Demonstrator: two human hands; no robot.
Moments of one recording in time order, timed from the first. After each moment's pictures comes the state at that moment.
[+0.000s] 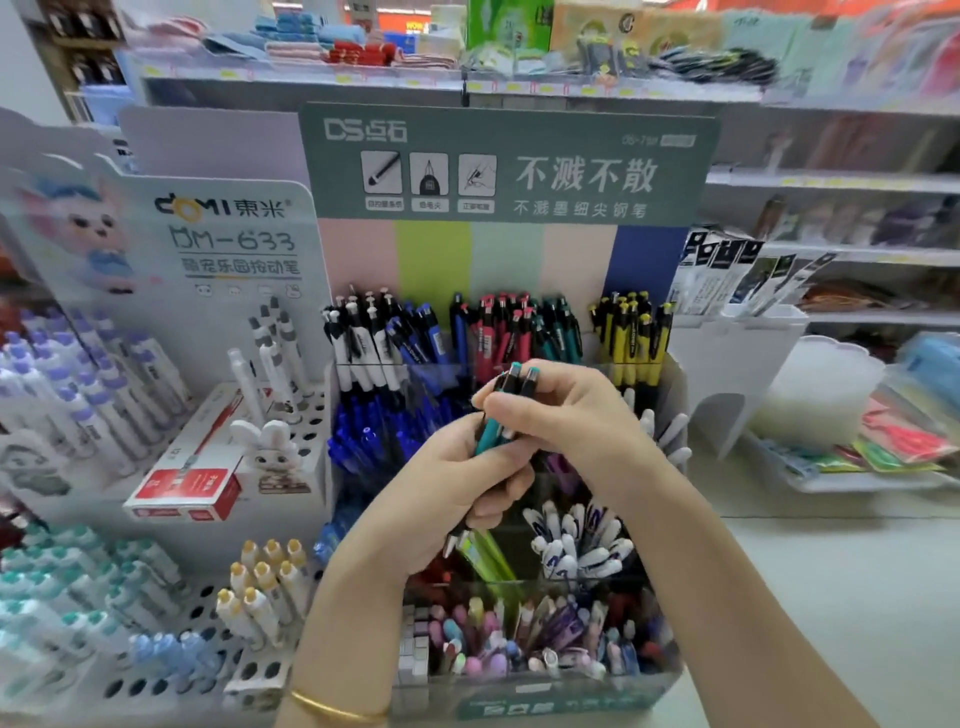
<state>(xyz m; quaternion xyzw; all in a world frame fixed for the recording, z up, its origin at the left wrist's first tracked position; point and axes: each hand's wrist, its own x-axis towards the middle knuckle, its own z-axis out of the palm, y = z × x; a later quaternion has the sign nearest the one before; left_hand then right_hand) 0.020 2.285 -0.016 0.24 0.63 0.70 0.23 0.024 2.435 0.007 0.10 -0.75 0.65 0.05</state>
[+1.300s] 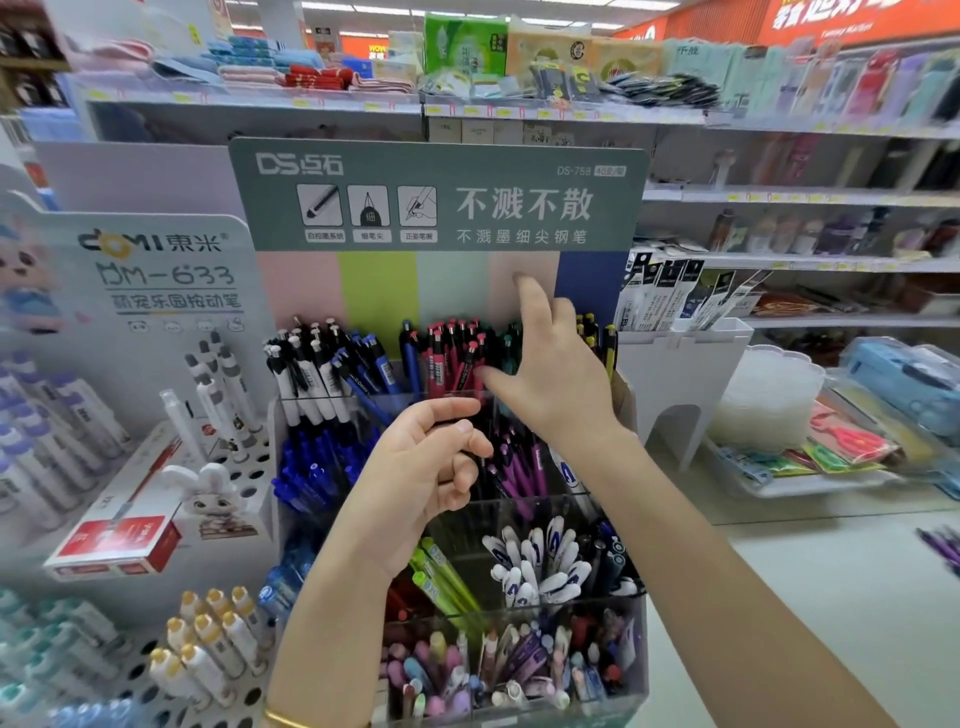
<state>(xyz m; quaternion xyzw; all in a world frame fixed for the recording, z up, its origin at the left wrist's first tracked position) 0.004 2.316 -0.005 0.12 0.59 0.78 0.17 -0.027 2.467 0.021 -0.03 -0.94 0.17 0.28</state>
